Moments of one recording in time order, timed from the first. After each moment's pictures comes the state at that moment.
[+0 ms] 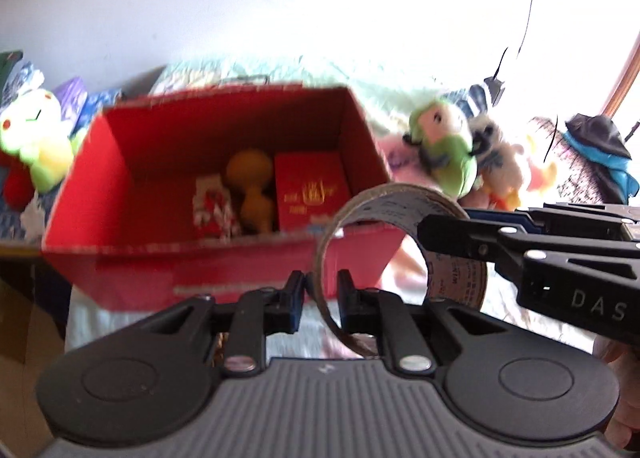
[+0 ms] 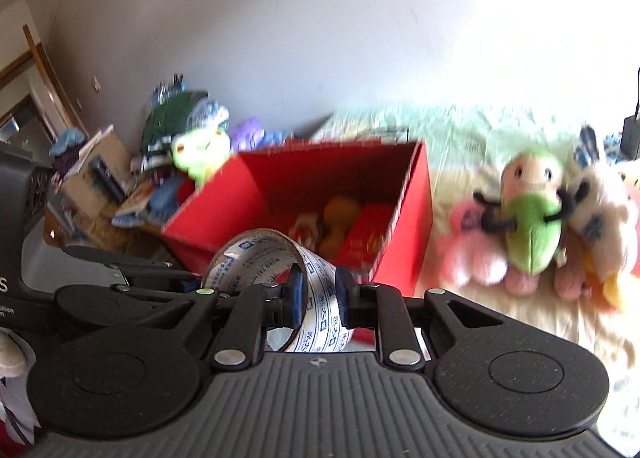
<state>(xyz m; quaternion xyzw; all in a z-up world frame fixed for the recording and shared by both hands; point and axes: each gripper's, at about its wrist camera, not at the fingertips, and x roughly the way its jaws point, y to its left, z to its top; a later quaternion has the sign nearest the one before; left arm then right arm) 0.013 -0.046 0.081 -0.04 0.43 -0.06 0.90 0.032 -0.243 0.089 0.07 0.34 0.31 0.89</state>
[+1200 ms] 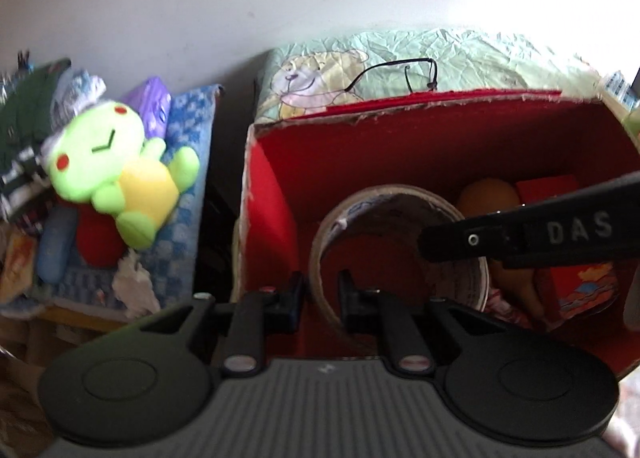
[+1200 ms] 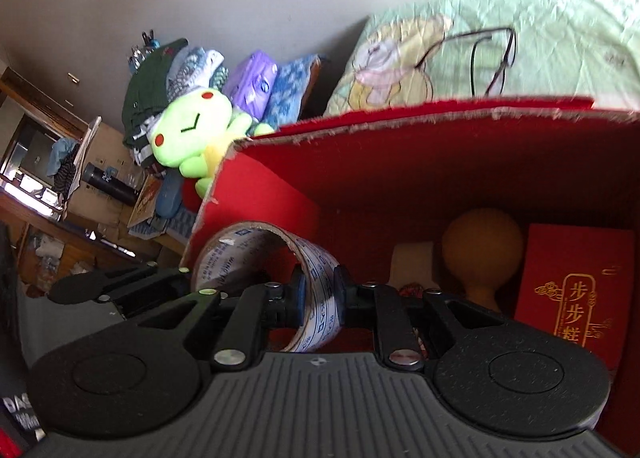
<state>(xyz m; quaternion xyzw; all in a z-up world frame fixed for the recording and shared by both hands) 0.136 0.104 0.032 0.07 0.48 0.05 0.87 0.197 -0.077 0.019 0.14 0.52 0.34 0.77</state>
